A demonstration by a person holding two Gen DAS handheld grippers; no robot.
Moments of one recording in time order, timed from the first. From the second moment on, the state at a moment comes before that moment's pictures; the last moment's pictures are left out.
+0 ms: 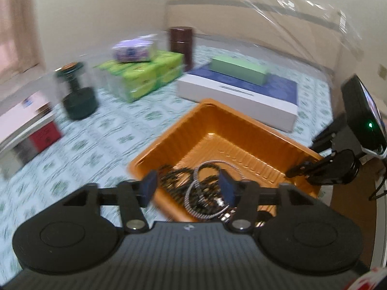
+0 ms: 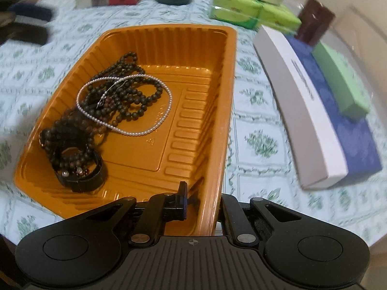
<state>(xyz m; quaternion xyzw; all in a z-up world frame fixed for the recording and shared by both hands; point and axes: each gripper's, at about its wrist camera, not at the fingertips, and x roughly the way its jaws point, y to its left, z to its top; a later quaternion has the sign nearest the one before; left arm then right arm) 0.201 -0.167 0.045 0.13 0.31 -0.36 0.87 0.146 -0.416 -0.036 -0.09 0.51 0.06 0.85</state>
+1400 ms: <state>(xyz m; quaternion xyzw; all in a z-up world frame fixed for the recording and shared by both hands) 0.009 -0.047 -0.021 -0.06 0.42 -0.06 0.90 0.032 -0.286 -0.013 0.03 0.45 0.09 0.89</state>
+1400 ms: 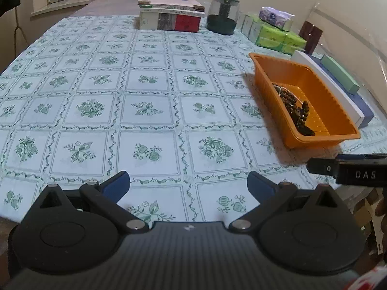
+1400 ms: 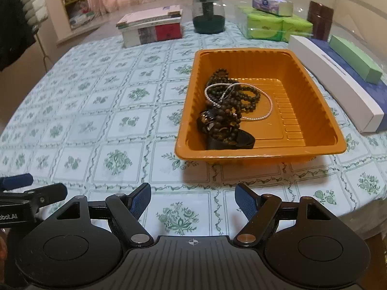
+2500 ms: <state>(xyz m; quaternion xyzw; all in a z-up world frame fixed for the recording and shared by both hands) 0.013 -0.059 -0.029 -0.05 0.42 -0.06 0.90 0.027 -0.271 -0.016 0.02 0.46 0.11 0.88</state>
